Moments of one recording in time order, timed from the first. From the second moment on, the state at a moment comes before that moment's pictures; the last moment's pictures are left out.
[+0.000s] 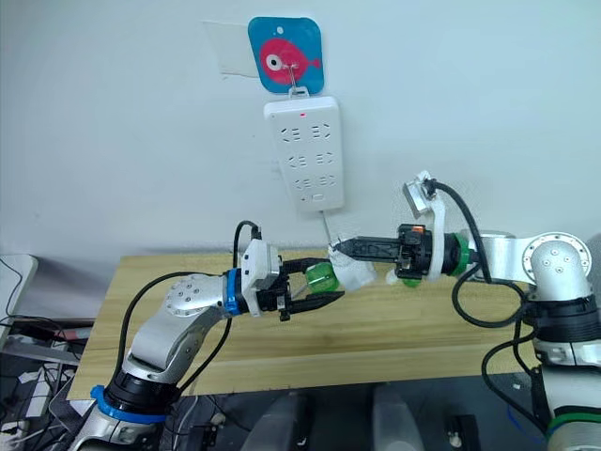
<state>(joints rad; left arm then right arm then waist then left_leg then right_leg) -0.32 0.47 -0.21 -0.22 -0.37 0.24 -1.00 -0.70 -0.68 0.02 0.00 1.62 1.27 0.38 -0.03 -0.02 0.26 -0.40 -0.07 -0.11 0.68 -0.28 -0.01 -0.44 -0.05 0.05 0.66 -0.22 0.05</state>
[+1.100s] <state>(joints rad) -0.32 0.44 -0.23 -0.27 -0.45 0.31 -1.06 -0.59 -0.77 0.09 -0.11 0.96 1.23 0.85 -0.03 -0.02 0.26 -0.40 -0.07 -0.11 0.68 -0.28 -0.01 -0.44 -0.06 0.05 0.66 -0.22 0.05</state>
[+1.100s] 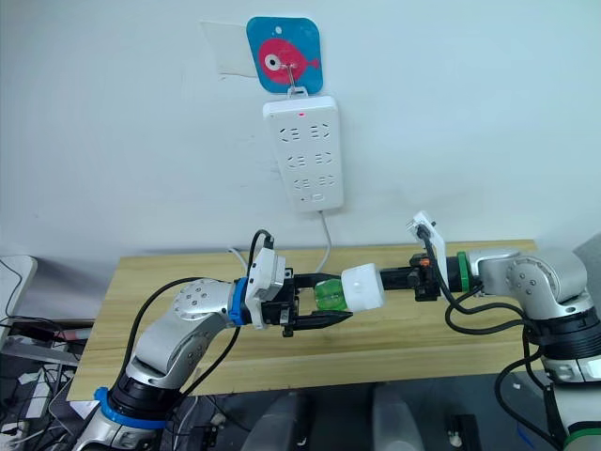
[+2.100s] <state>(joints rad) -0.33 0.46 -0.14 -0.27 -0.65 0.56 -1.00 -0.45 -0.82 0.07 -0.28 0.84 1.10 0.98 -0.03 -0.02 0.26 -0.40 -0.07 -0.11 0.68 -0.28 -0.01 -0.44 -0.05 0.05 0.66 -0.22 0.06</state>
